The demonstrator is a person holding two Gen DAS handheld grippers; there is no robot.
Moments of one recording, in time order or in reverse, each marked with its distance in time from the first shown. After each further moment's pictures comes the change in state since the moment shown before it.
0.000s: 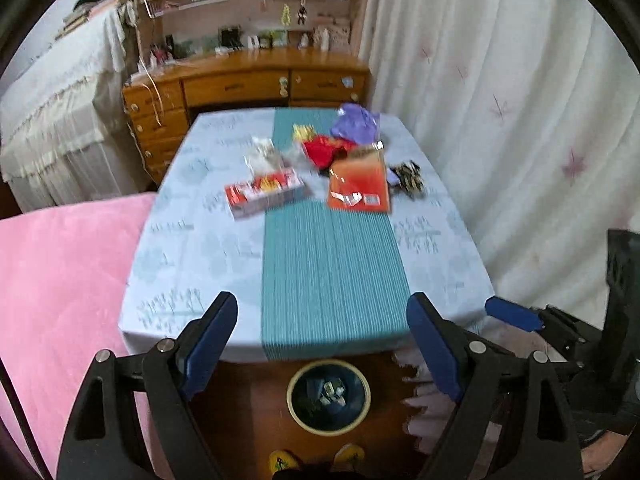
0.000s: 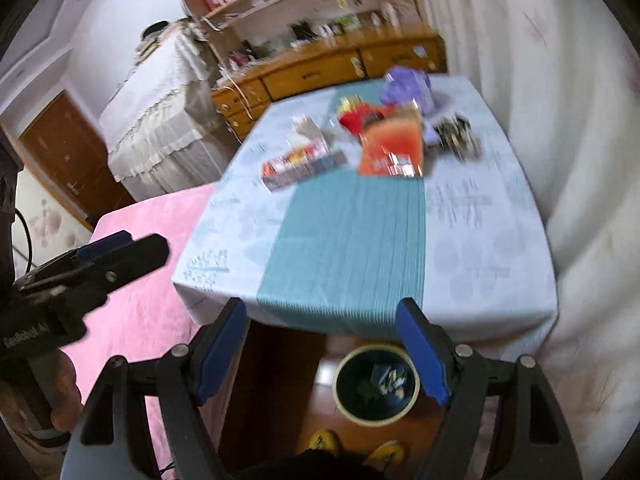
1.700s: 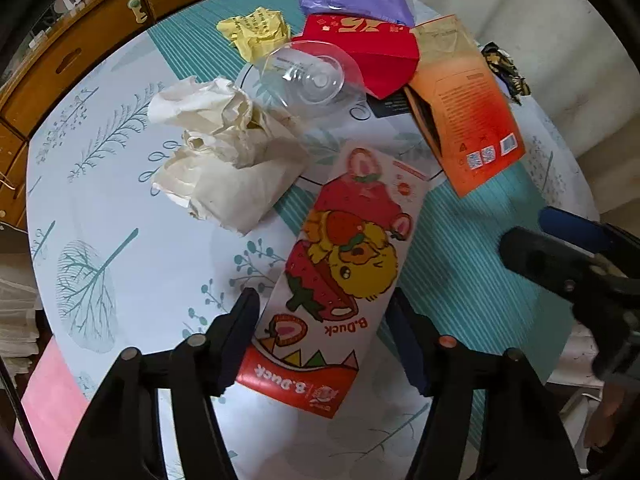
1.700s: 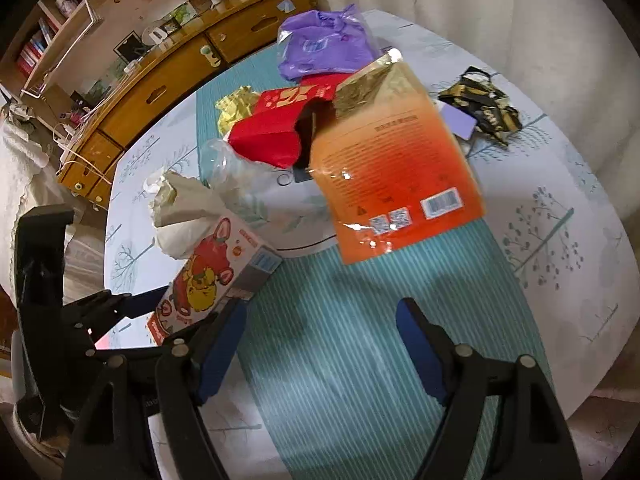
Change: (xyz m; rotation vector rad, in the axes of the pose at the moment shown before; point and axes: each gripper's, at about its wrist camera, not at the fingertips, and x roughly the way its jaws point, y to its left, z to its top) left arm 0.366 0.102 0.140 0.532 0.483 -0.282; right arm 0.260 -0.019 0.138 0.528 0.100 -0.335
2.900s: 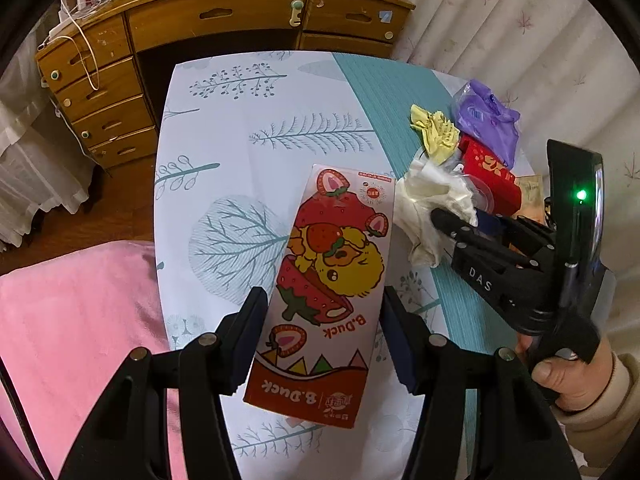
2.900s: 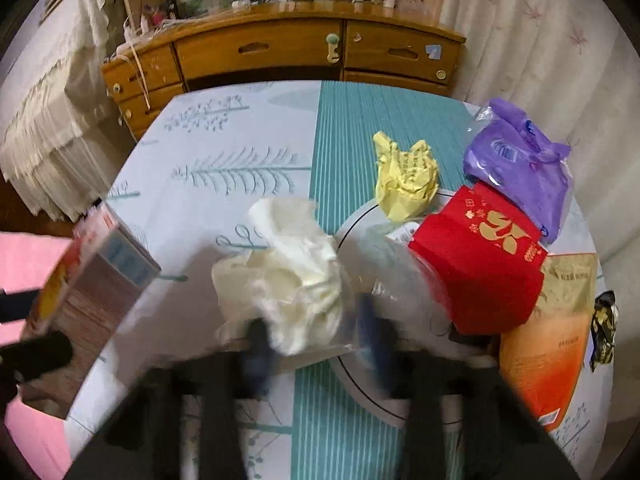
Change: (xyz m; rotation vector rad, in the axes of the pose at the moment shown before) left arm -0.080 0.142 -0.055 -0.422 -0.207 0.006; right arm 0.078 0.144 0.052 -0.525 -0.122 -0.117
